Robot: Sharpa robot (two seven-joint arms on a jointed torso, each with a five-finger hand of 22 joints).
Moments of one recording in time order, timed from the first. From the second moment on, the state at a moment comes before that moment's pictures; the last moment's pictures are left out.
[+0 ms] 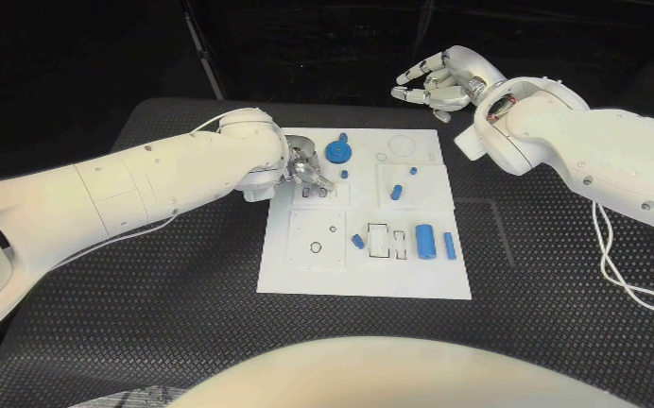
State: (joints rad) left arm 1.18 -0.59 0.01 1.32 -1.15 0.21 -0.54; left_hand 1.10 0.07 0.15 0.13 0.05 1.02 0.01 0.62 0.70 1.41 -0.06 1.25 1.18 1.47 -0.10 1.57 1.31 0.05 1.44 0.01 1.40 1.31; right arm 1.17 -0.77 0.16 1.43 -1.03 -0.34 -0.08; right_hand 1.36 -0.02 -0.12 0.28 0.48 0.84 0.17 0.16 0.07 1.33 0.09 1.30 1.22 1.47 0.02 1.52 1.31 0.12 1.24 0.11 1.23 0.86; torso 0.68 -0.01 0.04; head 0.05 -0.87
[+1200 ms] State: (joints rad) left arm 1.13 -0.86 0.02 1.56 -0.75 -0.18 -0.18; left_hand 1.31 0.03 0.19 0.03 0.05 0.94 0.11 0.34 0.47 1.07 0.03 0.66 0.61 1.38 -0.03 1.15 1.14 0.16 1.10 0.07 0.73 0.79; right arm 1.07 -0.85 0.05 1.73 -1.51 -0.20 -0.15; right_hand 1.50 -0.03 -0.09 0.17 0.25 0.97 0.14 0.19 0.07 1.33 0.06 1.30 1.22 1.47 -0.01 1.51 1.31 0.12 1.24 0.10 1.22 0.86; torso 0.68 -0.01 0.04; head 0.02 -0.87
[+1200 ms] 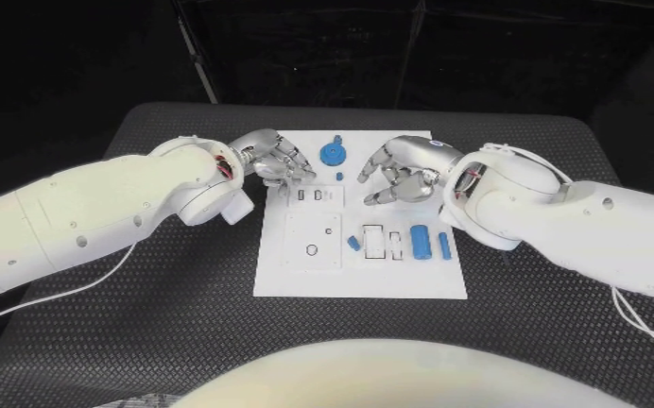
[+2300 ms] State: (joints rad) left arm 1.09 -0.91 0.02 1.59 -0.48 -0.27 0.06; left_hand 1.27 -0.01 0.21 0.06 0.05 0.95 0.12 0.31 0.43 1.06 0.05 0.63 0.57 1.34 -0.02 1.06 1.06 0.16 1.10 0.09 0.67 0.75; right arm 1.03 -0.78 -0.01 1.75 -1.75 -0.03 -0.21; right_hand 1.50 -0.05 -0.10 0.15 0.20 0.96 0.15 0.12 0.06 1.37 0.06 1.34 1.27 1.46 -0.02 1.51 1.31 0.12 1.25 0.09 1.23 0.88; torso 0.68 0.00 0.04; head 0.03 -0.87
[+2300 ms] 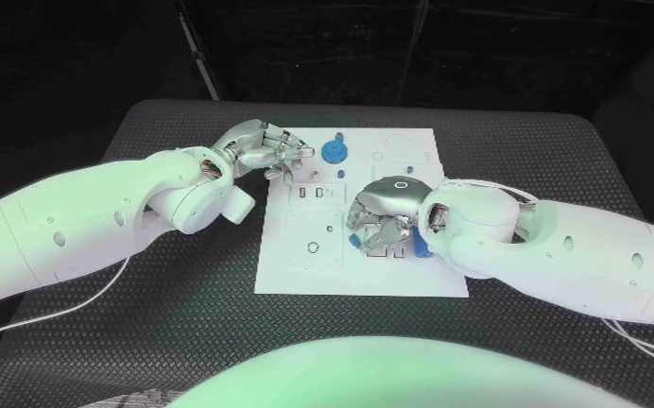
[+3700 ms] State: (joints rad) left arm 1.09 -0.90 0.02 1.58 -0.47 -0.25 0.06; left_hand 1.27 -0.01 0.21 0.06 0.05 0.95 0.12 0.31 0.42 1.06 0.05 0.63 0.56 1.34 -0.02 1.06 1.06 0.16 1.10 0.09 0.67 0.74; right arm 1.02 -0.74 -0.01 1.71 -1.79 -0.06 -0.25; right_hand 1.52 0.03 0.01 0.13 0.19 1.07 0.12 0.13 0.06 1.37 0.06 1.37 1.31 1.47 -0.03 1.52 1.31 0.12 1.26 0.08 1.25 0.91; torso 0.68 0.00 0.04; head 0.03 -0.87
